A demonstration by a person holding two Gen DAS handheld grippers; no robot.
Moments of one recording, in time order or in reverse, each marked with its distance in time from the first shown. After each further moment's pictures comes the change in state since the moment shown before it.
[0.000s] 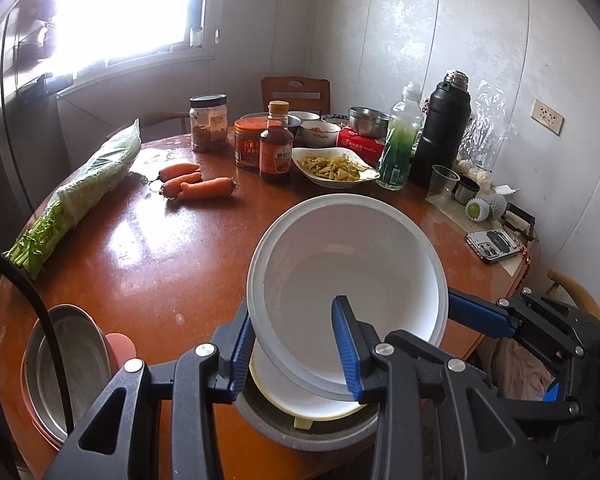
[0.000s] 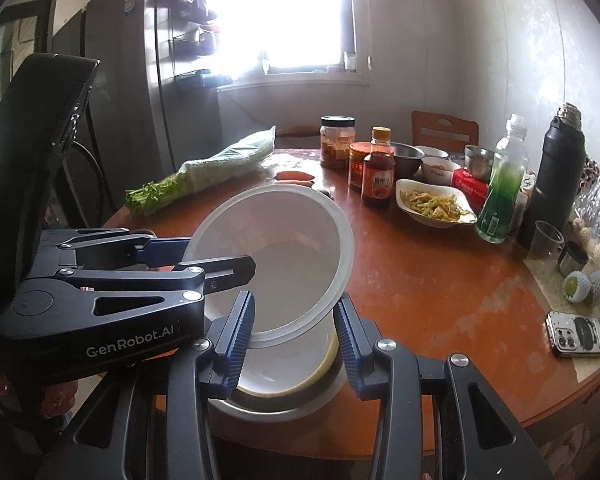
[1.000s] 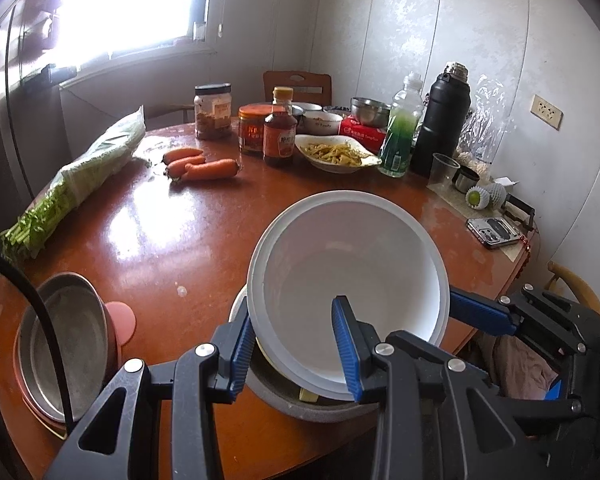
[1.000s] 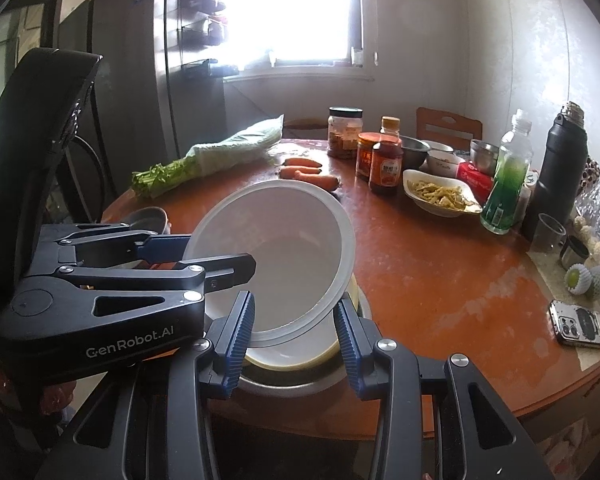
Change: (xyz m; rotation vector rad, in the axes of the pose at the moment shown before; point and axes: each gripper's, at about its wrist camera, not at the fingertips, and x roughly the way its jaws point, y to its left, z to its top) left arm -0.001 0.008 -0.027 -0.014 0.016 -0.007; right arm 0.002 0.014 -0.019 -0.027 0.023 0.000
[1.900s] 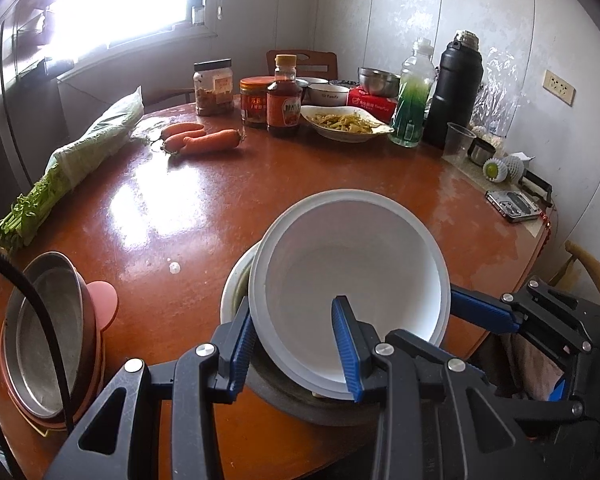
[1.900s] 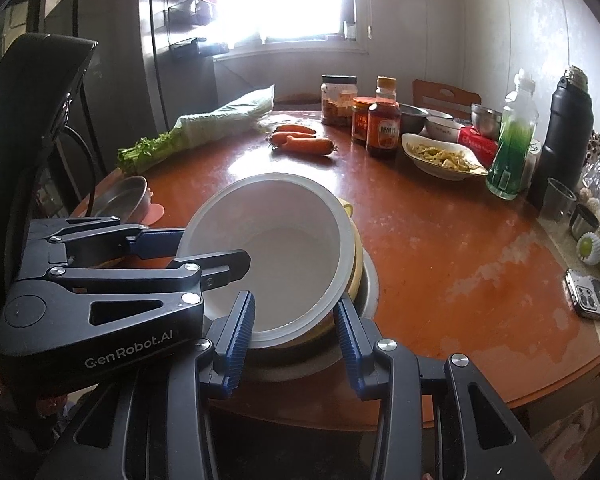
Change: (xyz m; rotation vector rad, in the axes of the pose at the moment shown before) left arm 0.035 -0.005 -0.016 0.029 0.060 0.050; right arm 0.033 -0.006 -0.026 0.030 0.075 -0.009
